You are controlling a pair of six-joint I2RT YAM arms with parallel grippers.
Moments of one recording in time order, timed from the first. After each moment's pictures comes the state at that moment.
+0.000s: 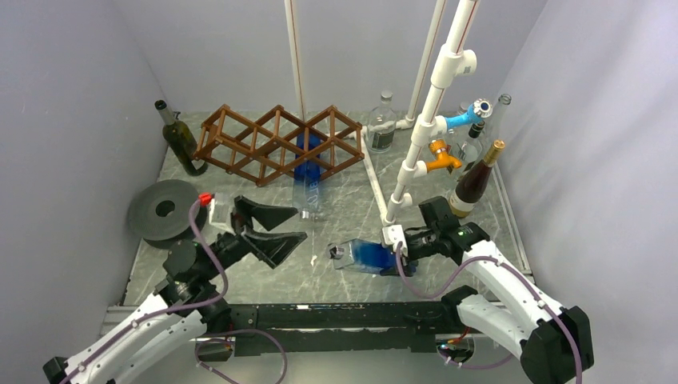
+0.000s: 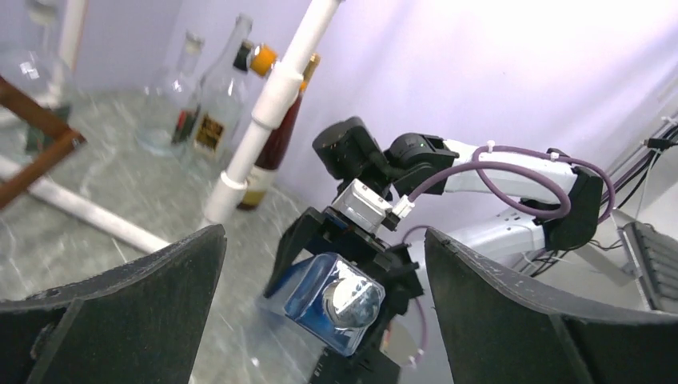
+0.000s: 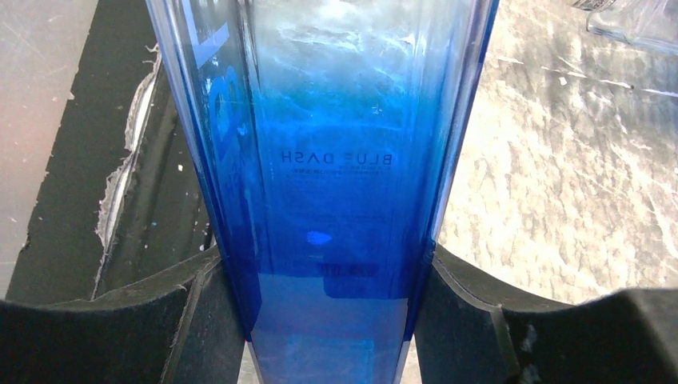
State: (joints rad) left arm -0.80 0.43 0.45 0.29 0.23 -0.66; right arm 0.43 0.91 0.58 -0.70 -0.96 -1.09
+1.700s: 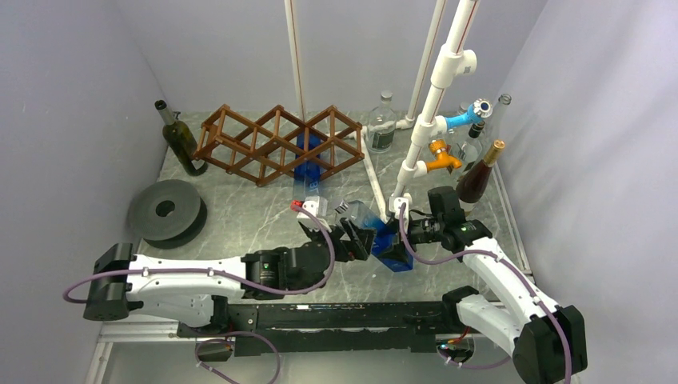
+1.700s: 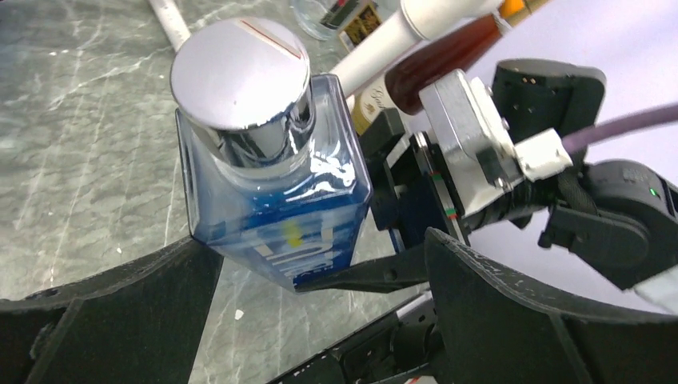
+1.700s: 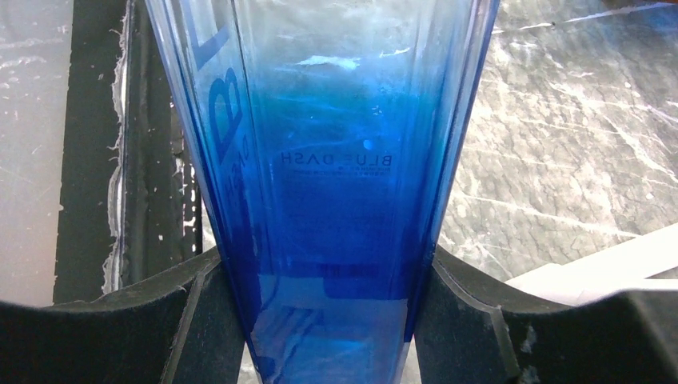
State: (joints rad) left arm -1.44 1.15 0.79 0.15 -0.81 -0.87; right arm 0.33 0.94 0.58 -0.47 -0.97 -0.67
